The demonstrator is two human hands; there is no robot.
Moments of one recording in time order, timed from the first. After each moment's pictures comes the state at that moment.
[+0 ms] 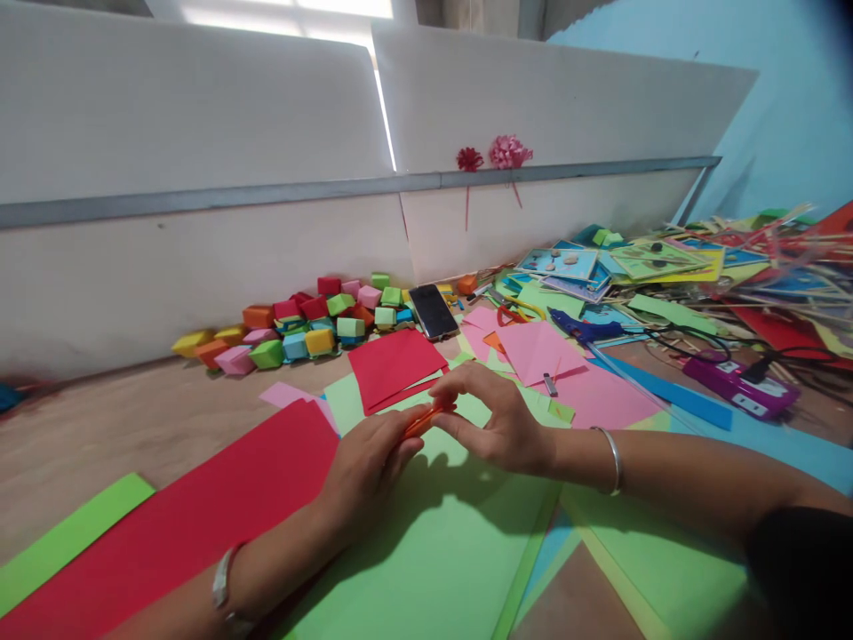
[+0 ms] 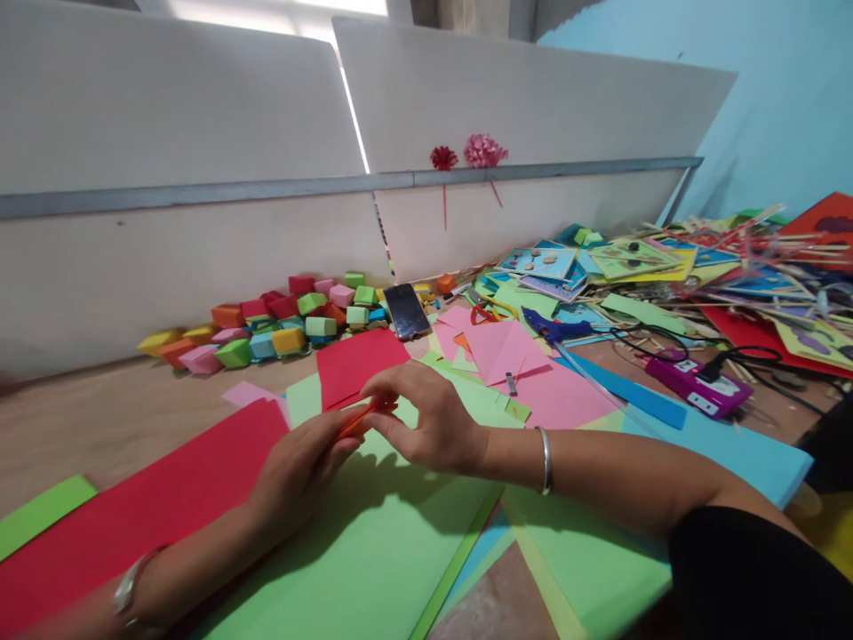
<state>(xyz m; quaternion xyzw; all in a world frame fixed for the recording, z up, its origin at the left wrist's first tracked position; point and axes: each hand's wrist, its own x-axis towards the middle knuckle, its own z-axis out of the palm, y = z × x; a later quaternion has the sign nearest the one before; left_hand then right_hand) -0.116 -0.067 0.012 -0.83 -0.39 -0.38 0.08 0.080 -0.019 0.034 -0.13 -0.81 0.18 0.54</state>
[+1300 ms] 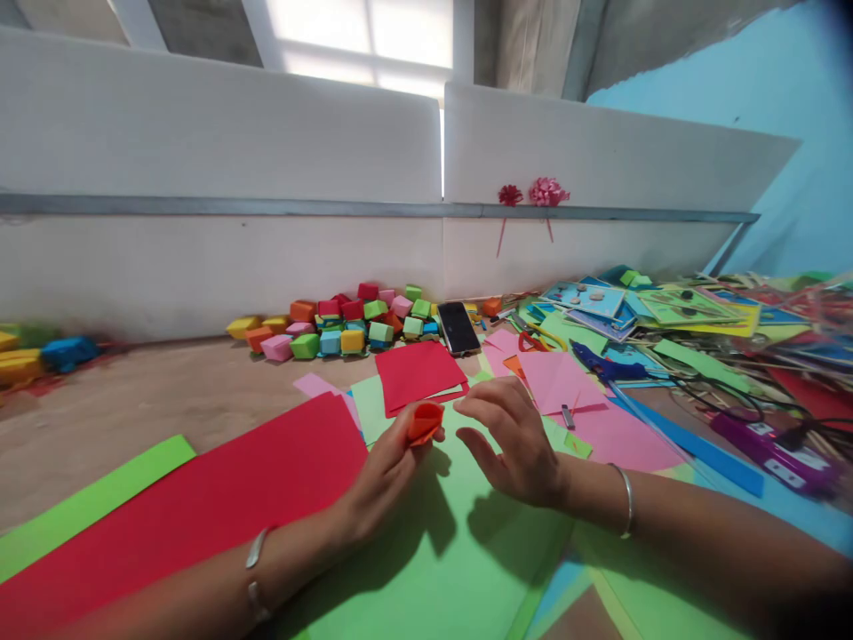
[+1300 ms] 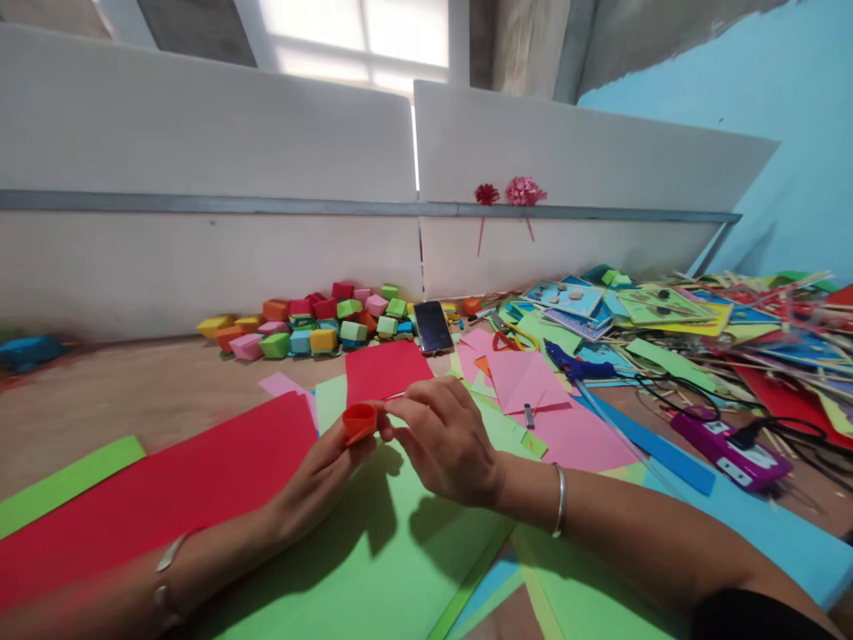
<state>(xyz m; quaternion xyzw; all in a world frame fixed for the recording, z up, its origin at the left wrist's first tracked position) -0.103 -0.075 0.014 -0.65 -0.47 -0.51 -0.30 0.081 -0.022 0.034 -0.11 -0.84 -0.06 0.53</state>
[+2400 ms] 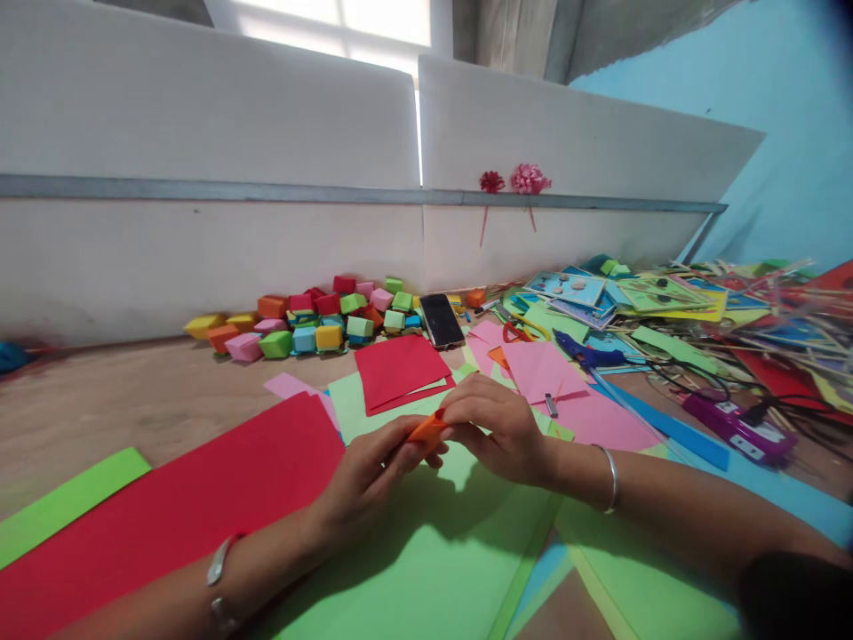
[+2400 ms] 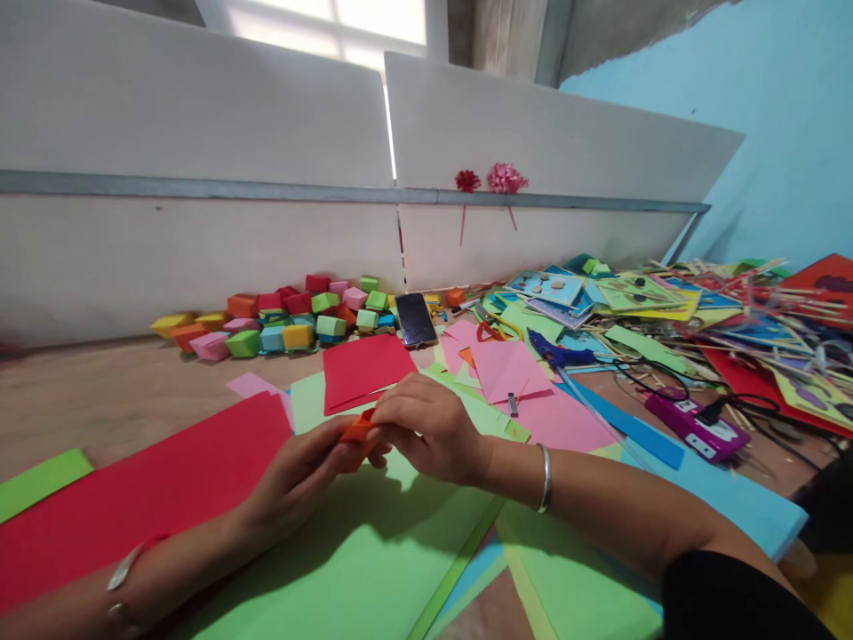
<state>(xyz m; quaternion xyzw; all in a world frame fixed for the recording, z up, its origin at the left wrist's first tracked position) -0.111 -0.074 0.009 -0.75 -0.38 -0.47 -0.29 0.082 -0.010 0.039 -0.02 -0.85 0.10 0.52</state>
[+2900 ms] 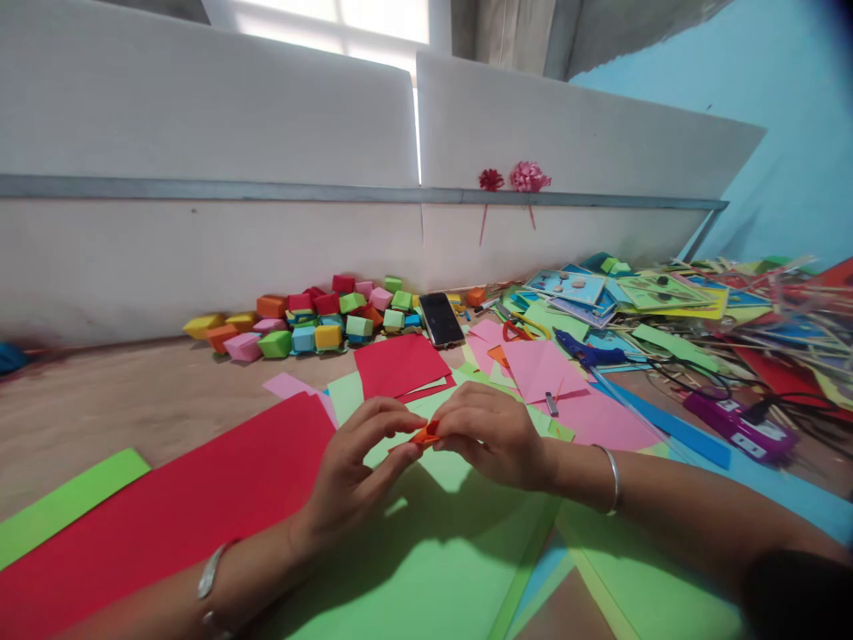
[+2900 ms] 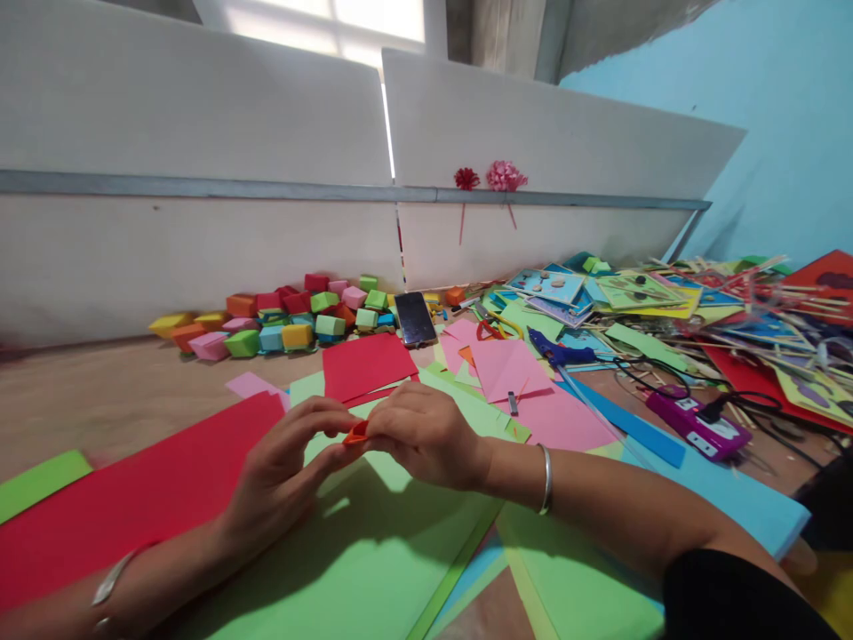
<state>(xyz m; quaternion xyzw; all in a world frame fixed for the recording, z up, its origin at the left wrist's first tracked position) -0.111 -0.076 0.019 -0.74 -0.39 -0.53 -0.10 0.079 -0.013 0.038 -0.01 -0.85 0.08 0.51</state>
